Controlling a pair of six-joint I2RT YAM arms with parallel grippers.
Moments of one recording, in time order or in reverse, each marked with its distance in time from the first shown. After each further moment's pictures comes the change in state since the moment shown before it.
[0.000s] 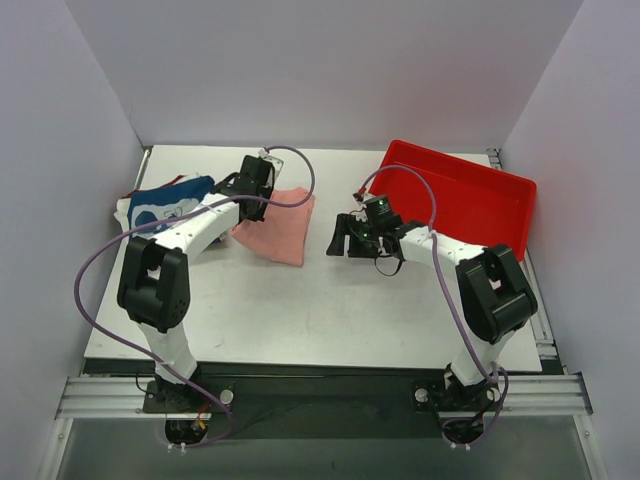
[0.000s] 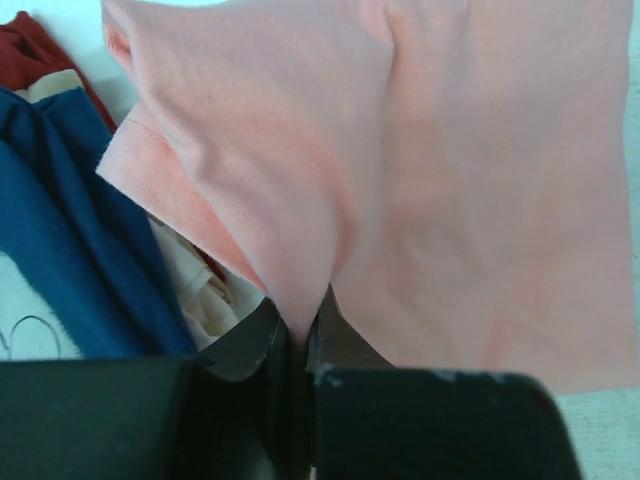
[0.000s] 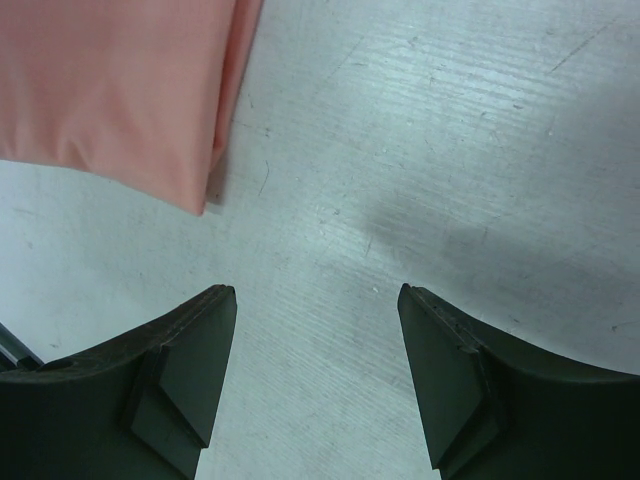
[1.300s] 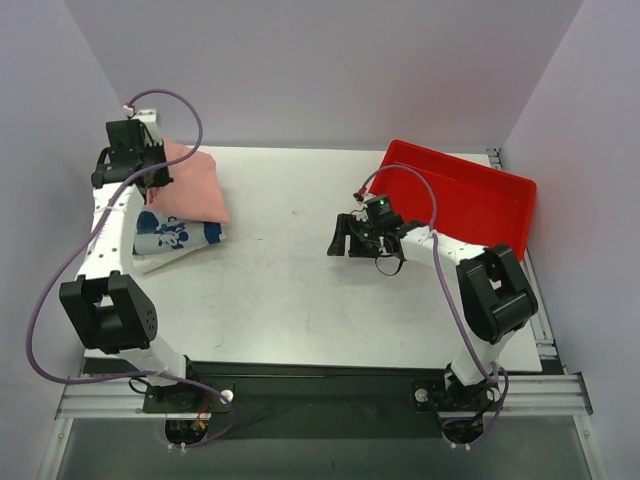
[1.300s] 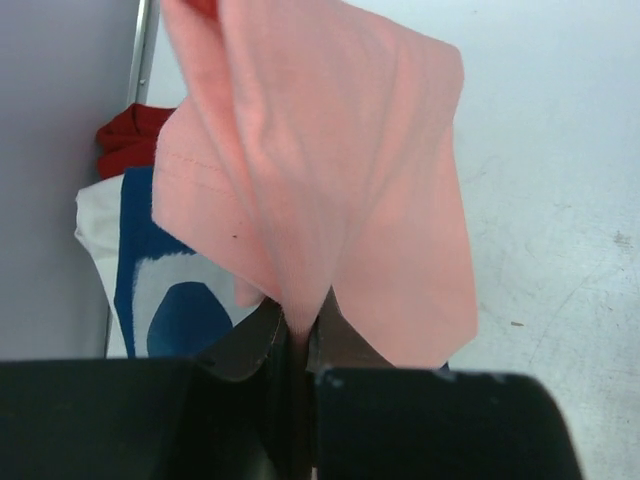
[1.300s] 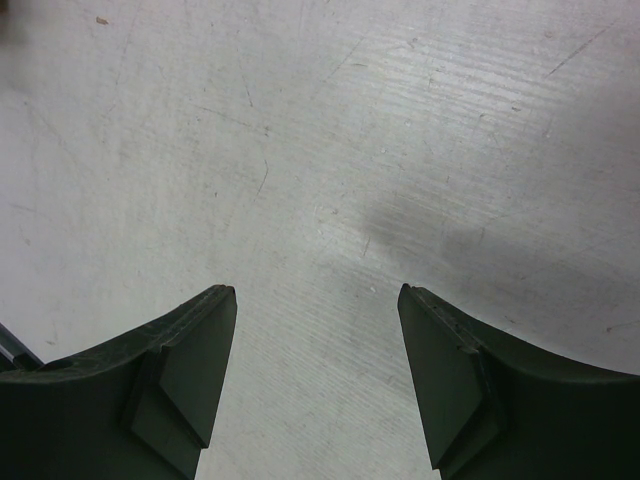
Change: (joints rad) left arm 0.503 -0.175 0.209 -0.132 0.293 -0.032; right arm -0.006 -0.001 -0.003 -0.005 -0.005 -0.014
